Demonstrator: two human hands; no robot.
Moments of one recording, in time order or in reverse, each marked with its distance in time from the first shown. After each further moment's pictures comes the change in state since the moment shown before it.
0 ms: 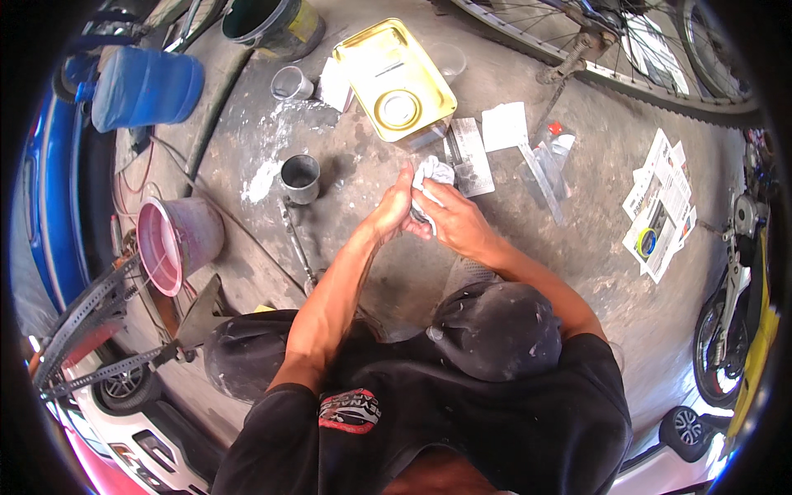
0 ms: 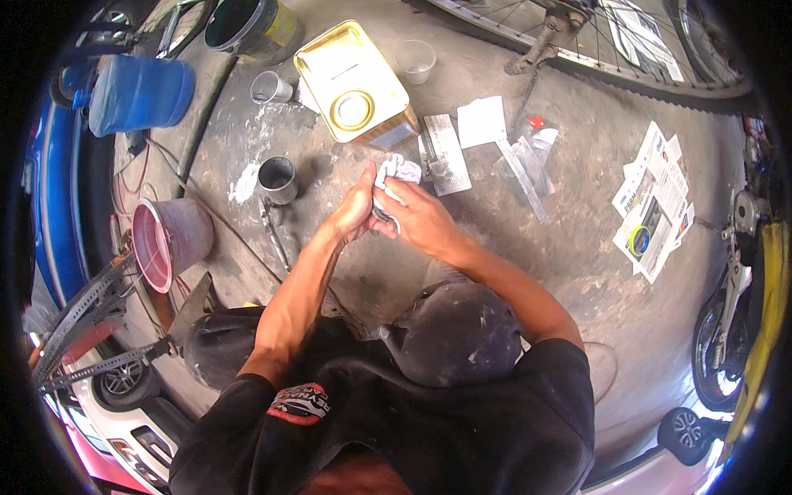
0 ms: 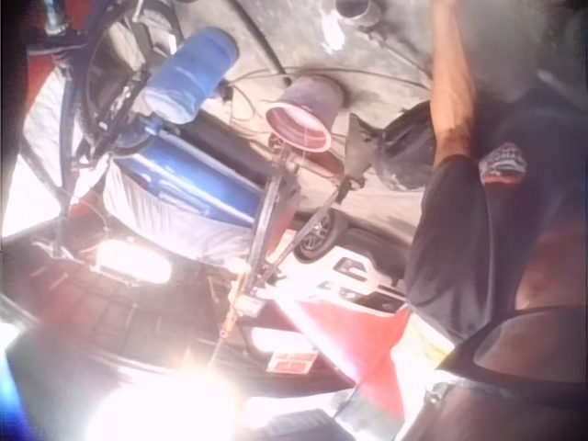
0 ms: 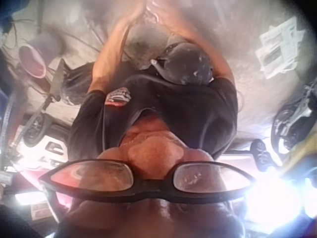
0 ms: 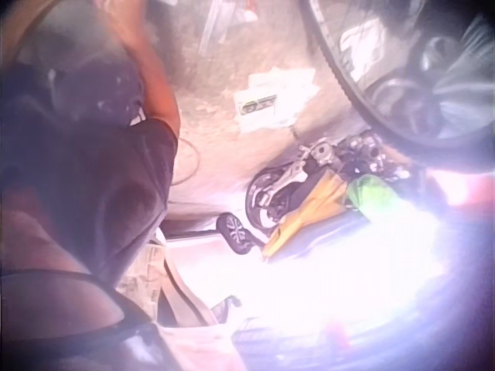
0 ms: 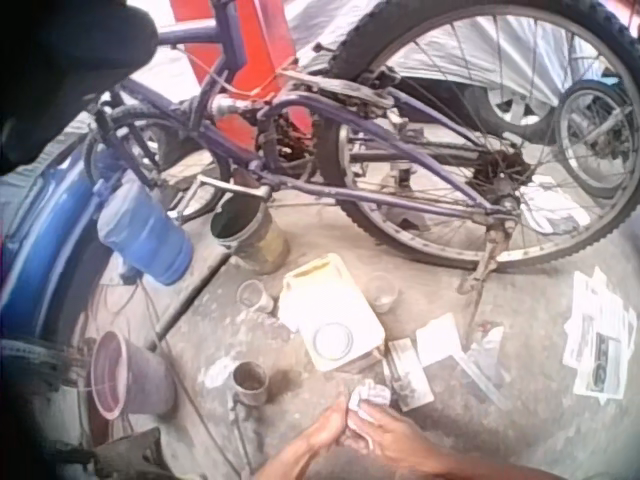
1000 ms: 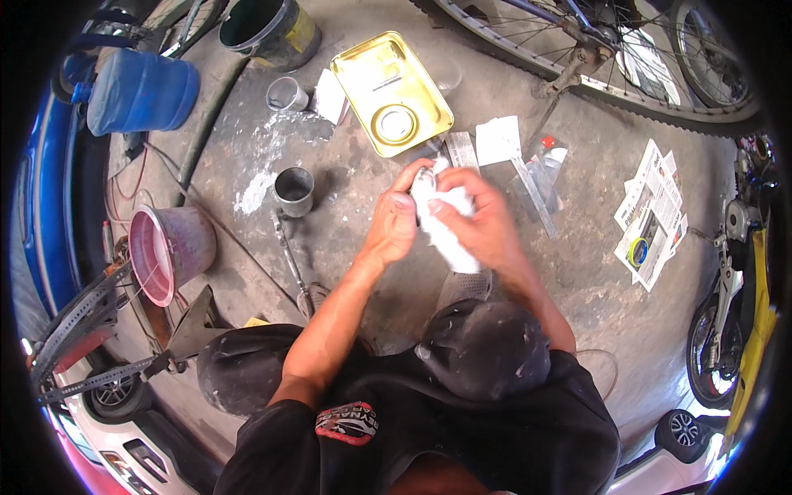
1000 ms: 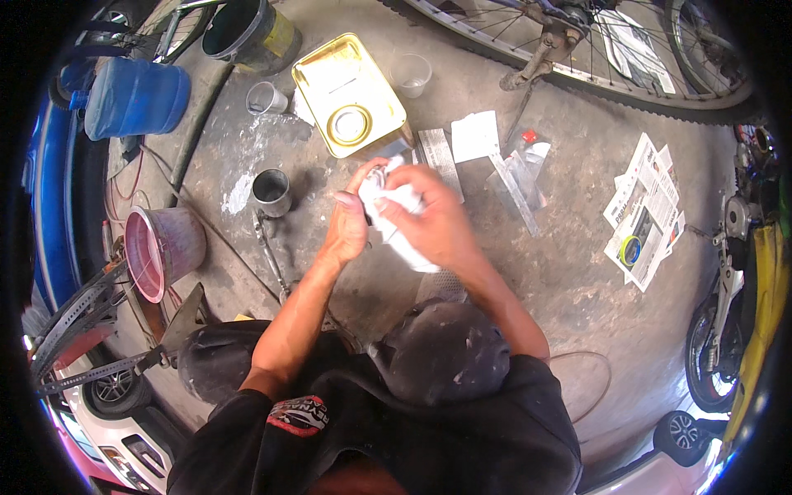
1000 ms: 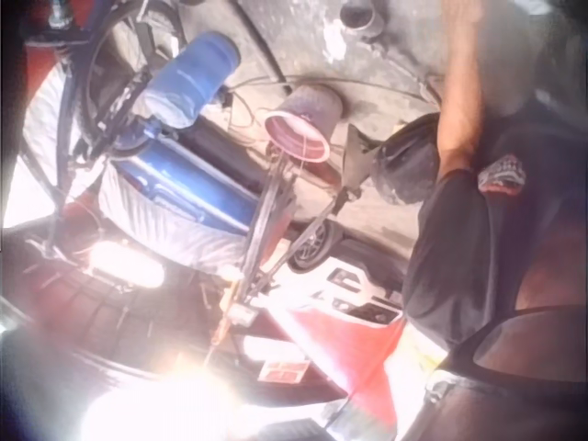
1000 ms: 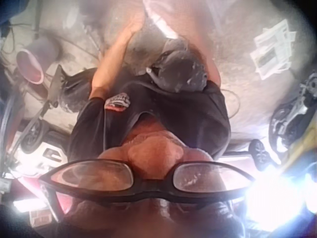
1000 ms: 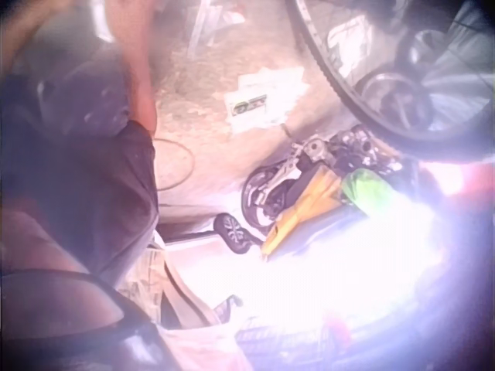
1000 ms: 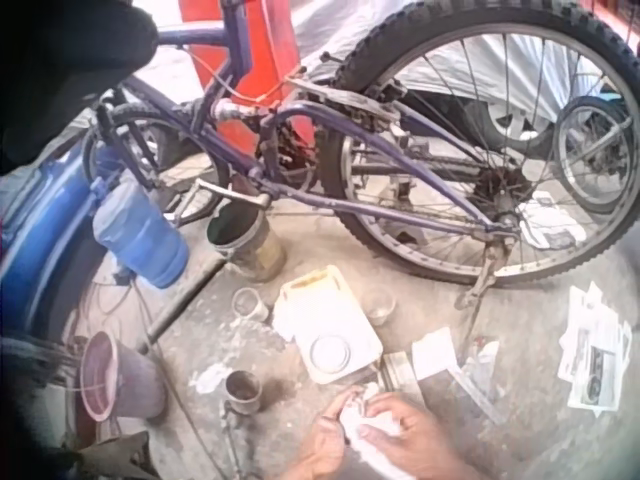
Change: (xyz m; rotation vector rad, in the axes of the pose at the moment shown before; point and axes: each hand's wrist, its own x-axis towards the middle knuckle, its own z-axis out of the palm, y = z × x) left_hand -0.031 0.022 0.035 0.554 0.292 0.688; right_hand 0.040 -0.037 -0.069 0.666 0.268 0.348
